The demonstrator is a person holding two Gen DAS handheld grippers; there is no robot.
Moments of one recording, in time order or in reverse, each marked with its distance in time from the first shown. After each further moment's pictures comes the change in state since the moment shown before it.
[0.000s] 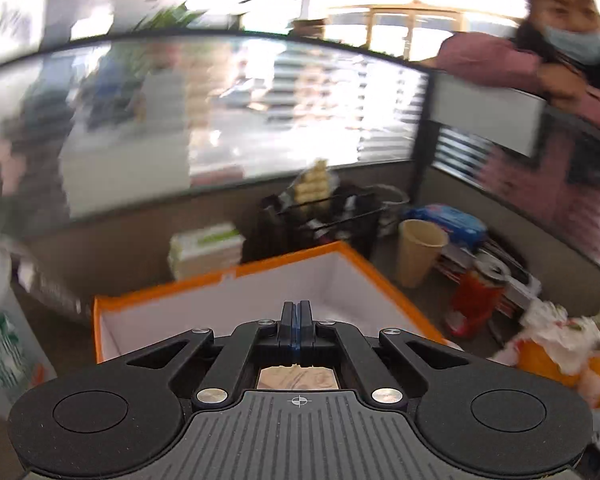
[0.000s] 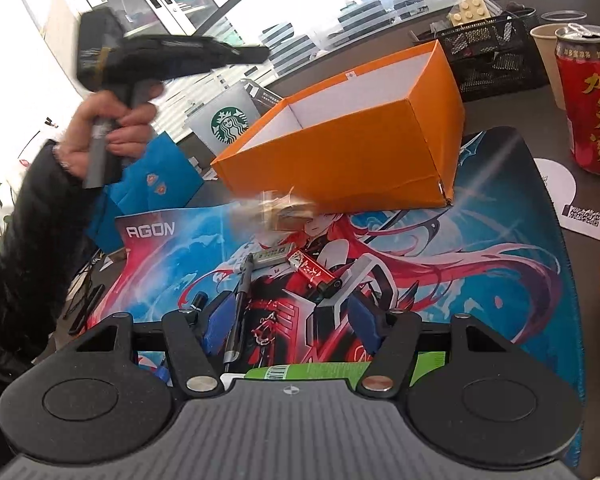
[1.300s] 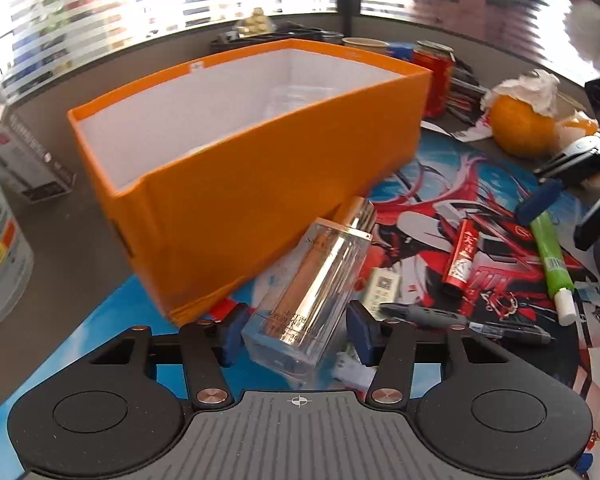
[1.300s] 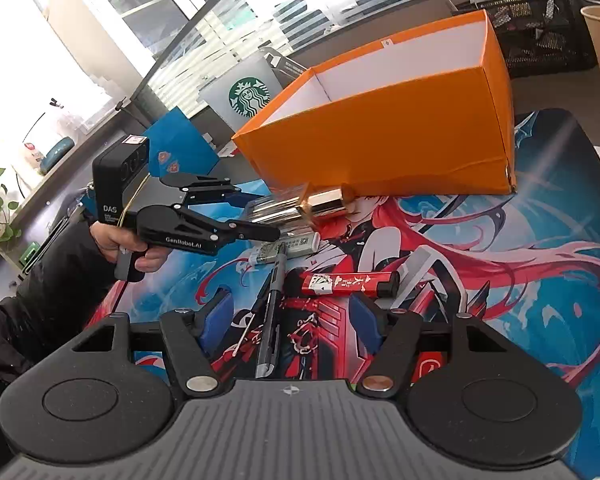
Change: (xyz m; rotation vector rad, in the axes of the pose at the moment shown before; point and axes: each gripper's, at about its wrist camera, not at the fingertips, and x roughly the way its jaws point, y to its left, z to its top) left arm -0.017 0.046 -0.159 0.318 0.235 -0.142; right arm 0.044 0.025 0.007 0.001 0.077 0.036
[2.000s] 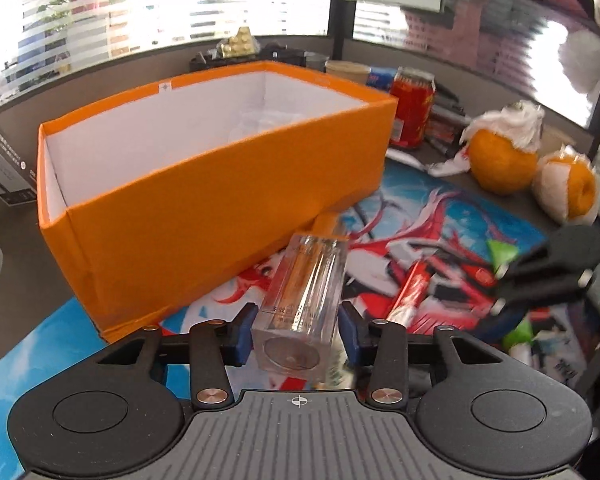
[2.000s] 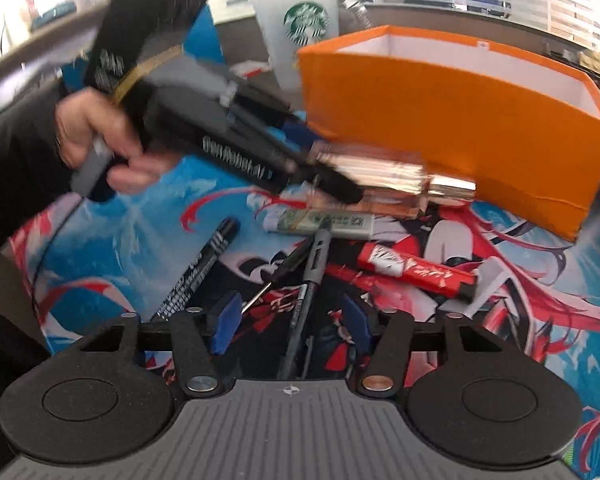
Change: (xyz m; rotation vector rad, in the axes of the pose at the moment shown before) left arm 0.000 -0.035 0.015 -0.091 -0.073 -0.041; right arm 0.074 0.080 -0.024 -0.369 0.157 -0.225
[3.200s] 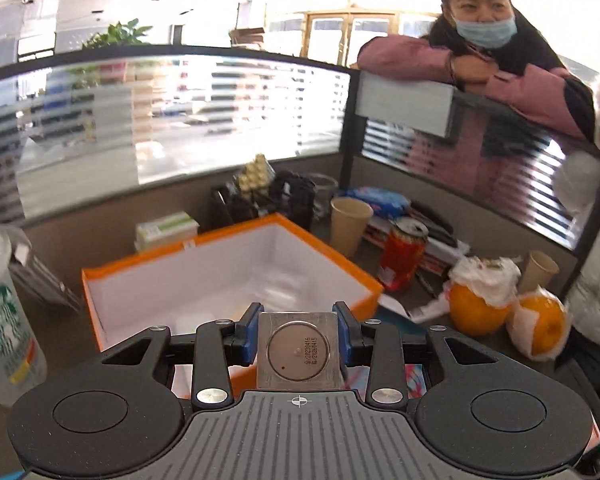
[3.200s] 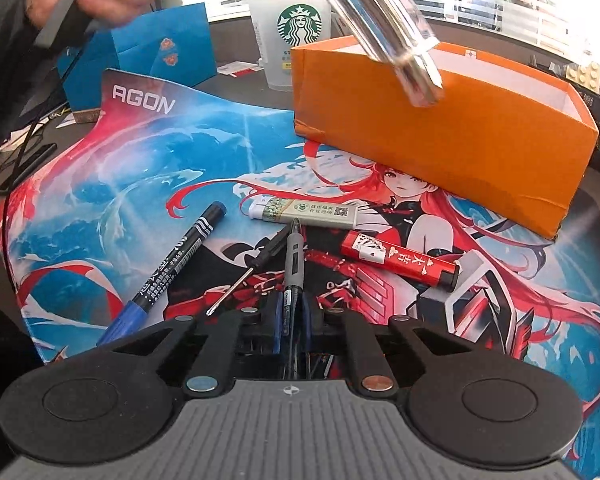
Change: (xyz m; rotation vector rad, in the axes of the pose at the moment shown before) left arm -0.076 -0.002 0.107 -0.065 -0.211 0.028; right arm -0.009 0.001 -0.015 -0.026 -0.032 -0.055
